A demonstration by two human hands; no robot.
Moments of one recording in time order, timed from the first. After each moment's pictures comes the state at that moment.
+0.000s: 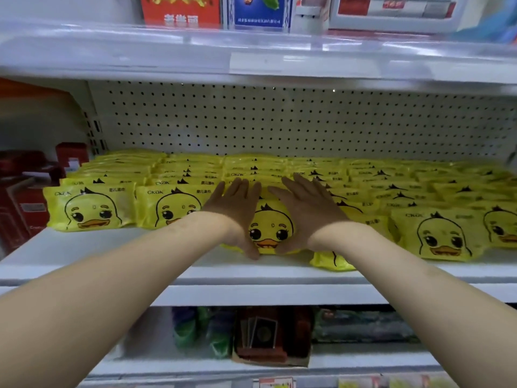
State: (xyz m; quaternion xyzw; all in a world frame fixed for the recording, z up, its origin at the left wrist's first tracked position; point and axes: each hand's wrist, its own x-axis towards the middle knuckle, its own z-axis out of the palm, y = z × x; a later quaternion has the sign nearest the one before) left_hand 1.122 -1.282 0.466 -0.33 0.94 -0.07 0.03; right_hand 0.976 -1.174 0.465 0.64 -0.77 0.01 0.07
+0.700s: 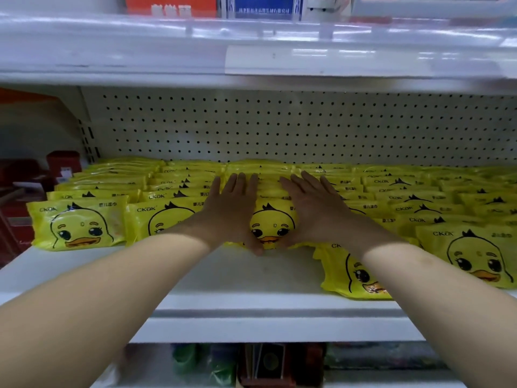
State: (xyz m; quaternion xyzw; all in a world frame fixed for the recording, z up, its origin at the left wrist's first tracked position) left_hand 1.096 -1.336 0.459 -0.35 0.93 -0.08 -0.02; right_hand 0.940 -1.232 0.464 0.61 -0.78 0.02 0.08
